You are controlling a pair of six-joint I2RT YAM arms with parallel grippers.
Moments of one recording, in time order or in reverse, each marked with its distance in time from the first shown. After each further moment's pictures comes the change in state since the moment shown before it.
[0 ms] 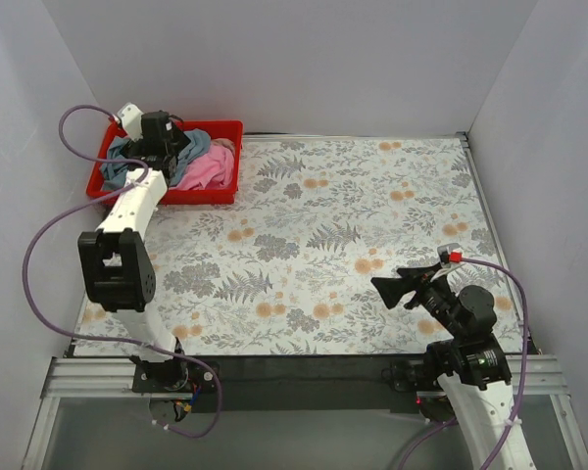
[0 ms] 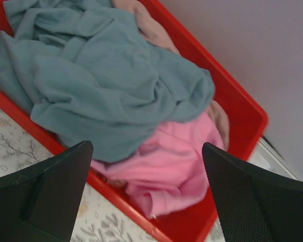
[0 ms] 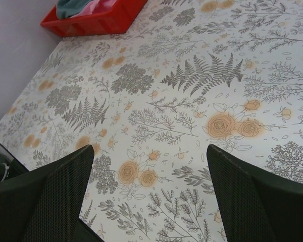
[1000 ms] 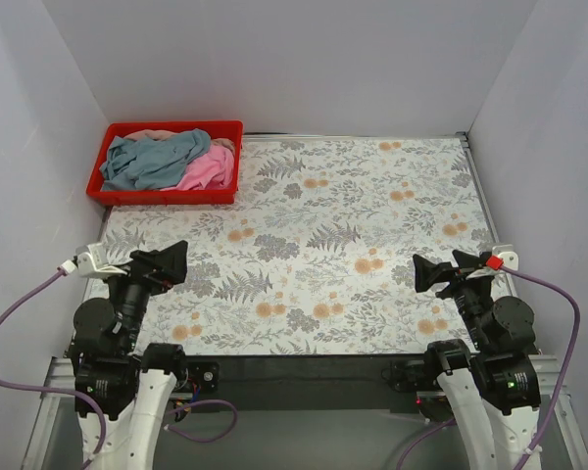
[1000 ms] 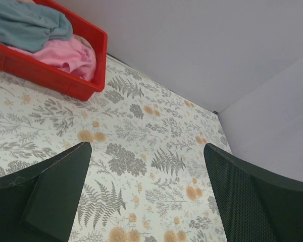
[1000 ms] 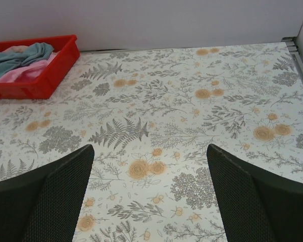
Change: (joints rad) left arm -0.063 -1.575 -0.732 -0.320 0.489 -0.001; right arm -0.045 0.031 0.319 -0.164 0.347 -0.250
